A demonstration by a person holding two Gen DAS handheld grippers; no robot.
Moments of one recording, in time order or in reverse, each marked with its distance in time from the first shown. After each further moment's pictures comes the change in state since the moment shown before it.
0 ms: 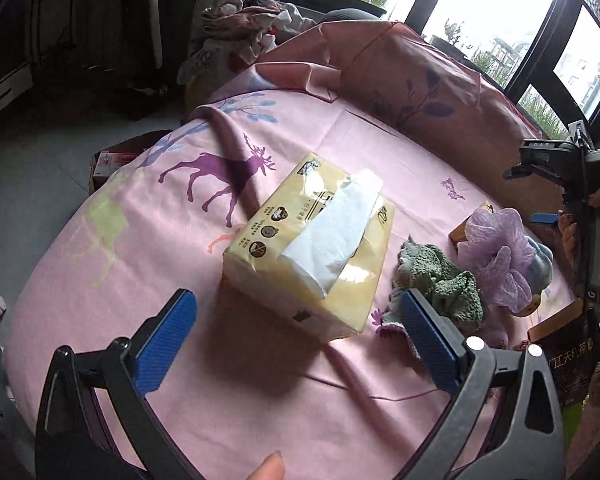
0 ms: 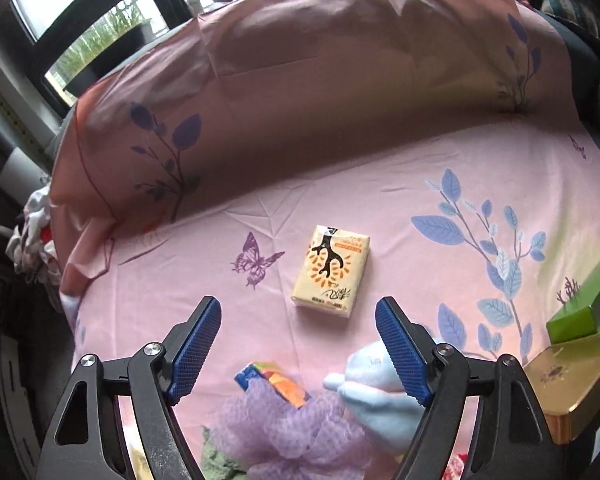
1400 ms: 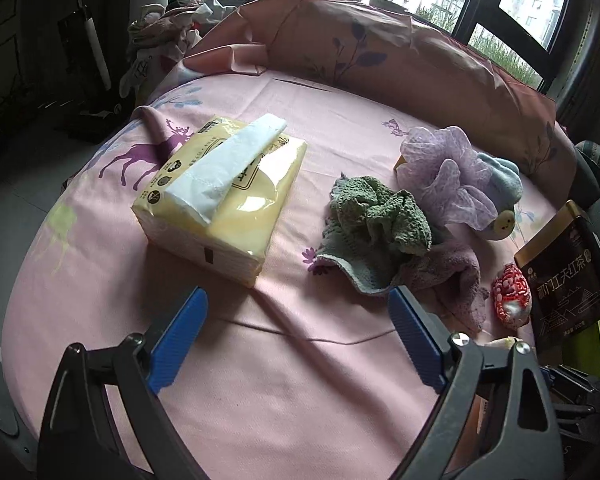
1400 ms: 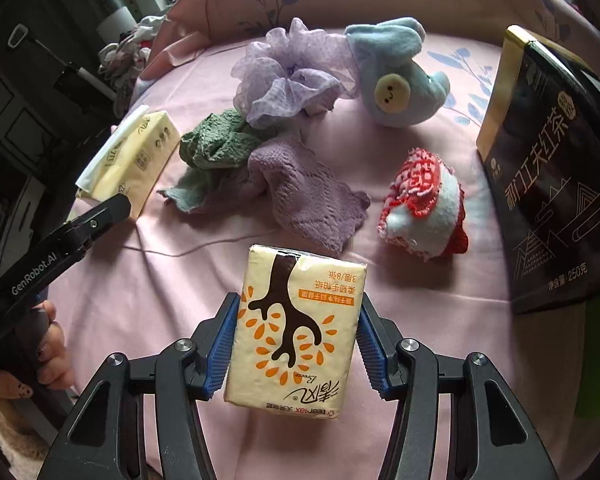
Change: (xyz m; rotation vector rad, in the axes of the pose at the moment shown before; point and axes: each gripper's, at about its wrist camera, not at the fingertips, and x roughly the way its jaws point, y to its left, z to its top) left arm -0.008 -0.056 -0.045 0.230 0.036 -0.030; right arm -0.071 -0.083 -0.256 -0.373 0.113 0.221
